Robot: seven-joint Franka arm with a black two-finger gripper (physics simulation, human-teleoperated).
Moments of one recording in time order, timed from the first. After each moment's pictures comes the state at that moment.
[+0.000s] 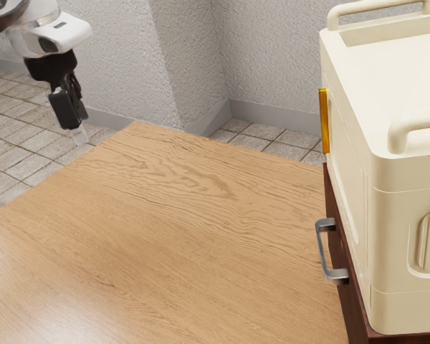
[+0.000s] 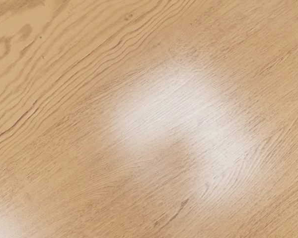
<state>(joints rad) 0.14 0.07 0.16 -1.19 -0.02 1.30 0.95</state>
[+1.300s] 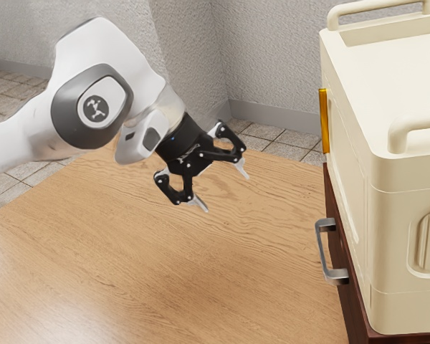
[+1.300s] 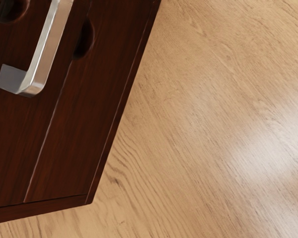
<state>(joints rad) -0.19 -0.09 0.16 -1.81 -0.39 1.98 2.31</state>
